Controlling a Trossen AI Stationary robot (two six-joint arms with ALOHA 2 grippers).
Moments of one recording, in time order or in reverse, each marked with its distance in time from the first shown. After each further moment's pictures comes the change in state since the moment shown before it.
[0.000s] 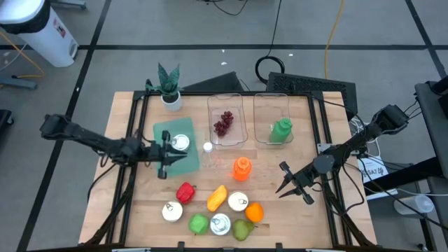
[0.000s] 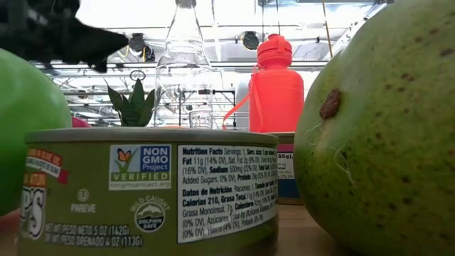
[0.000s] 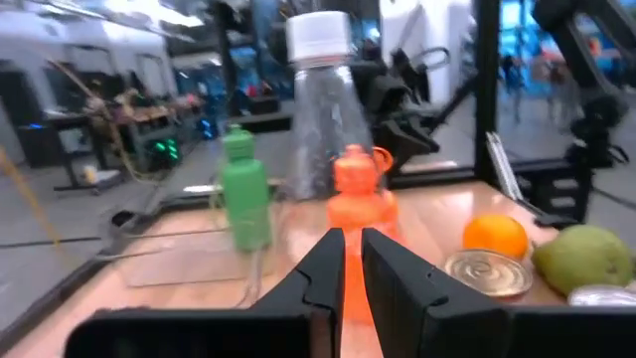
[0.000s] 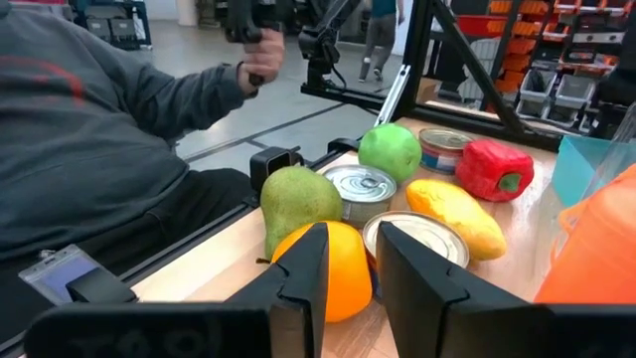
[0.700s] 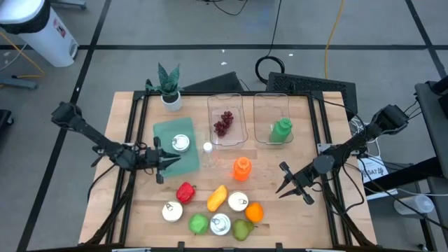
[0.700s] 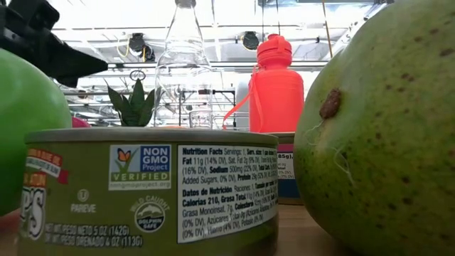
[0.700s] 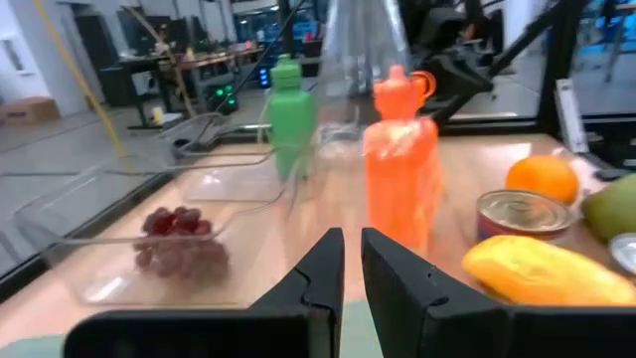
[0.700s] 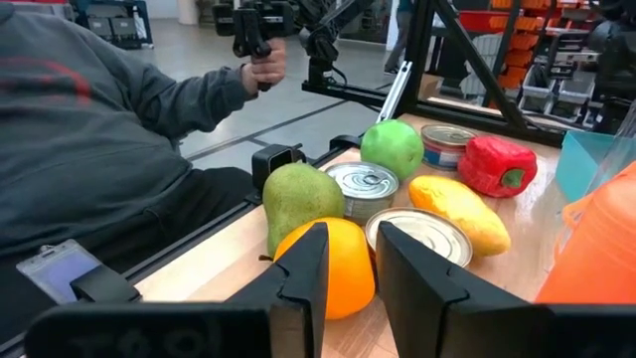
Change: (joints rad) left arm -0.344 -0.091 -0.036 -0.221 -0.516 -0.108; right arm 0.002 0.000 0.000 -0.005 0.000 0.008
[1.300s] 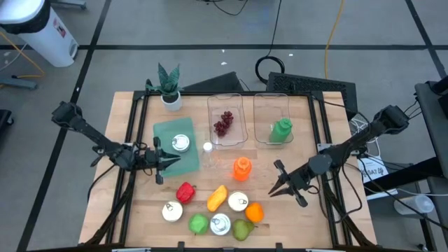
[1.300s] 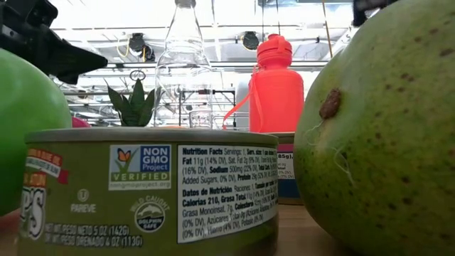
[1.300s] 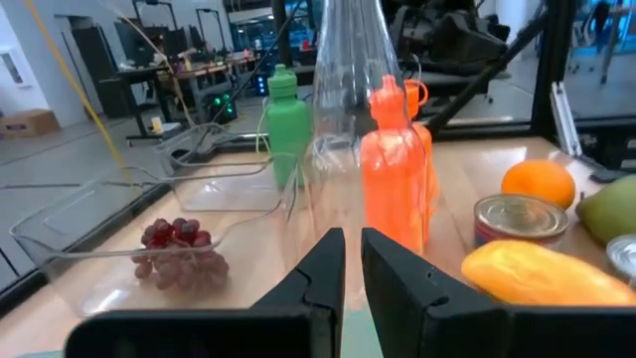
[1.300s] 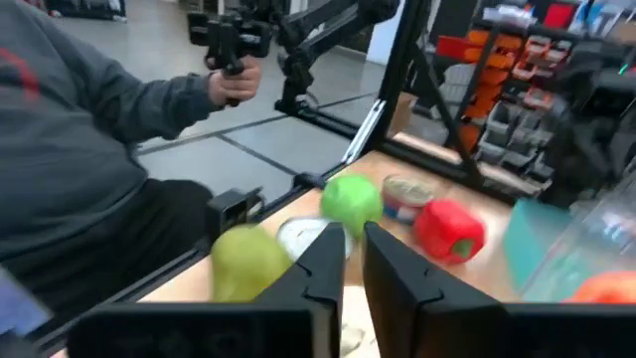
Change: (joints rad) left arm -0.006 0.000 0.000 0.032 -0.001 0.033; right arm -0.032 0.000 0.278 -0.270 0.026 -0.148
